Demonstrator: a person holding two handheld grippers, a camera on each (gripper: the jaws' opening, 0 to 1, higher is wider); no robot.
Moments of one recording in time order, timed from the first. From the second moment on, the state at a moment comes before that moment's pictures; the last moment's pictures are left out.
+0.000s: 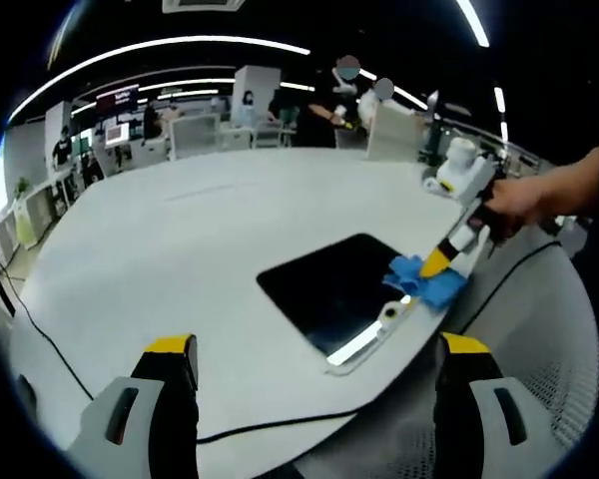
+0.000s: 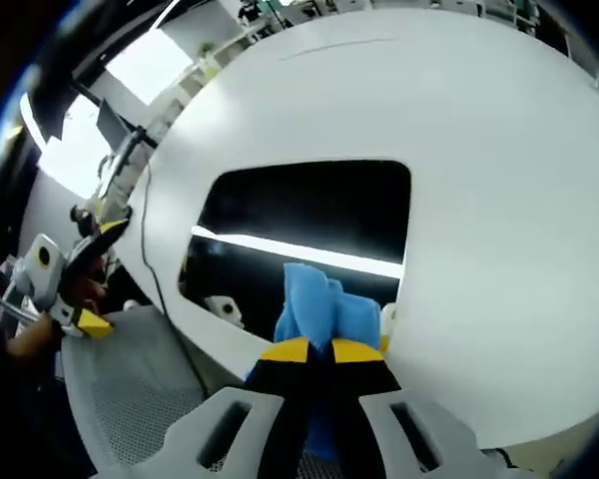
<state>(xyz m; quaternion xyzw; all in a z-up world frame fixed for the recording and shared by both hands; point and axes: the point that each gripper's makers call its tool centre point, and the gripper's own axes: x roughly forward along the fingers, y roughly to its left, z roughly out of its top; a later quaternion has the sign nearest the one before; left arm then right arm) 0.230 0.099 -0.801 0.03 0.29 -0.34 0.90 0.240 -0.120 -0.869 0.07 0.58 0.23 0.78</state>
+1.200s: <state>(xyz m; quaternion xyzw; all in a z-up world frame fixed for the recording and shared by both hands) 0.224 0.100 -0.810 0.01 0.32 -0.33 0.89 0.285 -0.148 -0.871 0.02 0.58 0.19 0.79</state>
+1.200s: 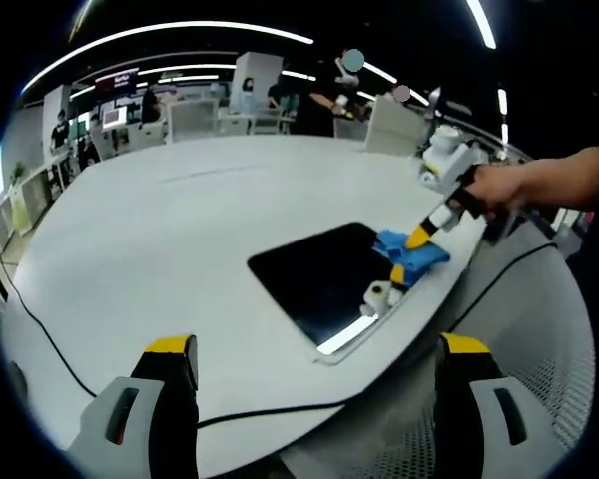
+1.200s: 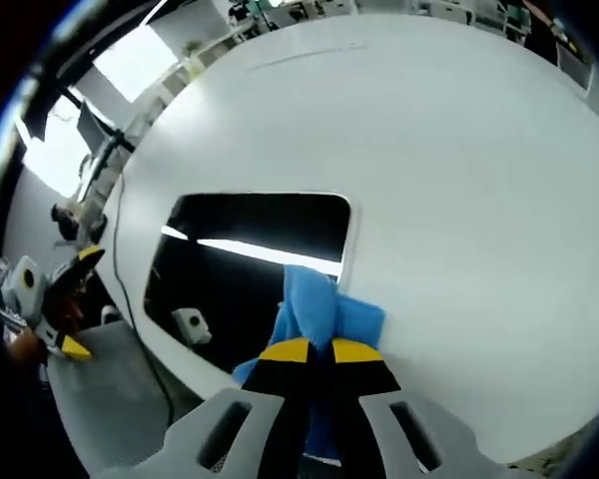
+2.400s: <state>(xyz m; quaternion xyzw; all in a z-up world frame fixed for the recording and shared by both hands) 0.225 0.102 -0.813 0.01 0.32 -0.33 0.89 0.366 -0.144 -0.871 -0.07 0.58 0.18 0.79</state>
